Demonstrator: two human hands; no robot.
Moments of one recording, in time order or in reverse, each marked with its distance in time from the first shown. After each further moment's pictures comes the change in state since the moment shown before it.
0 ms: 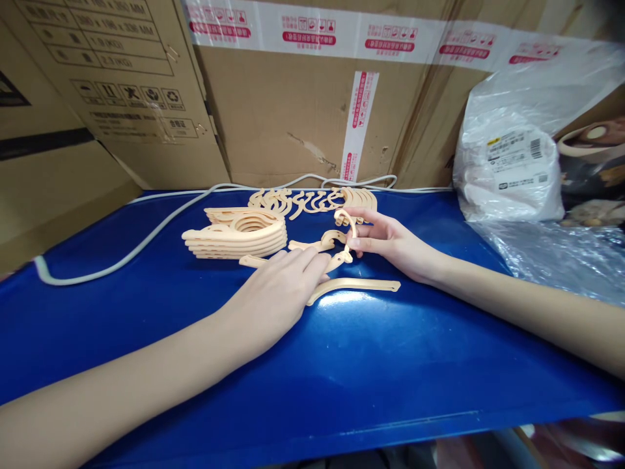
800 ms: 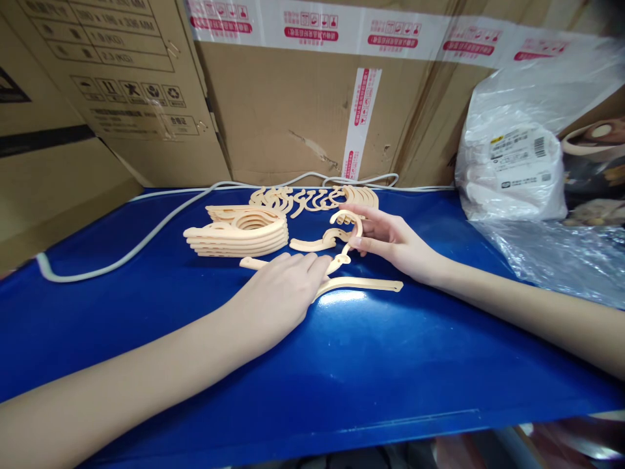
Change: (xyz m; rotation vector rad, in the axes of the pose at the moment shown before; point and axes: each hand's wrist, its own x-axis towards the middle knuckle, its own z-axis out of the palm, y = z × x) left_hand 0.001 0.003 -0.001 0.149 -0.108 -0.028; right_hand -0.002 0.000 0.001 -0.270 0.037 -0.092
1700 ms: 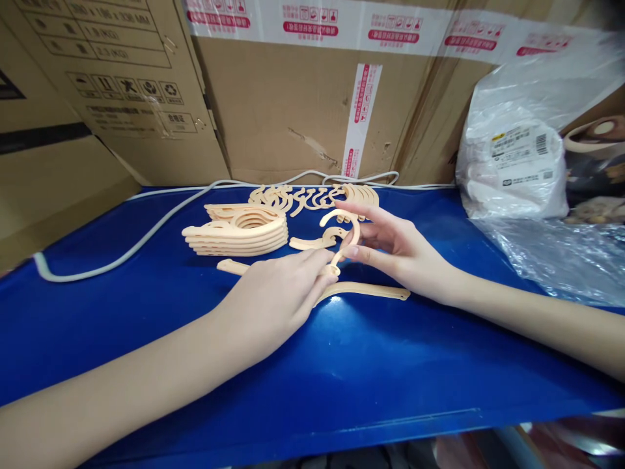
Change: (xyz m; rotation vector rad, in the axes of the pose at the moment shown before) left_hand 0.001 0.005 -0.019 -0.349 -0.064 -0.191; right_hand -0.015 -0.023 0.018 -0.030 -0.042 -0.109
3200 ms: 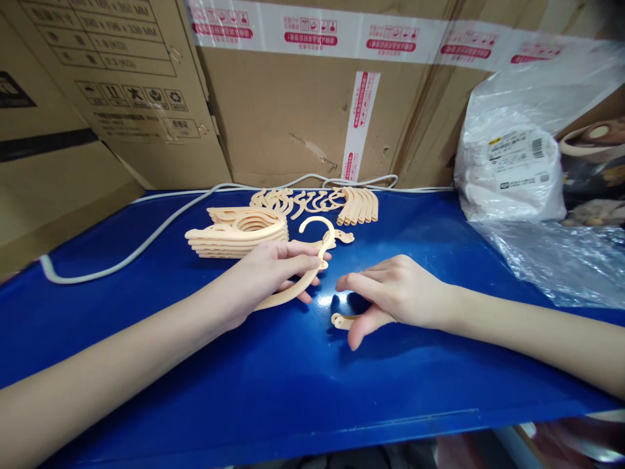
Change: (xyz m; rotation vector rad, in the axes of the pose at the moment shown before) left_hand 0.009 -0.013 -0.010 -1.169 -0.100 -0.487; right_hand -0.022 0.004 0.004 -1.040 -0.281 -0.491
